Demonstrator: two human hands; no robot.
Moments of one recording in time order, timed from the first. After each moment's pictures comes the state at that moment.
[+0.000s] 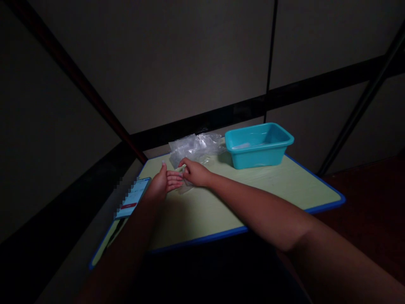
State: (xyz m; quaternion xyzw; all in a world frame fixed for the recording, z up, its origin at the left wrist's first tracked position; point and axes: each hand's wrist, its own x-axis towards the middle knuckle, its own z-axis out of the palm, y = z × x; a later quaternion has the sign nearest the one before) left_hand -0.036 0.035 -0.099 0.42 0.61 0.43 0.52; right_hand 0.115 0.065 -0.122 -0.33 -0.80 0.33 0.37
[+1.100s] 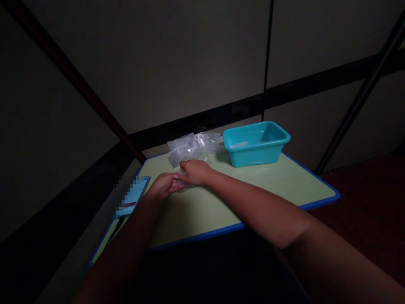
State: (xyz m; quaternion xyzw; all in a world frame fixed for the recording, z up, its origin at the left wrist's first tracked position) left_hand -0.027 0.035 -0.110 0.40 0.60 0.41 0.56; right_hand 0.125 0.045 -0.092 -0.42 -0.87 0.11 0.23
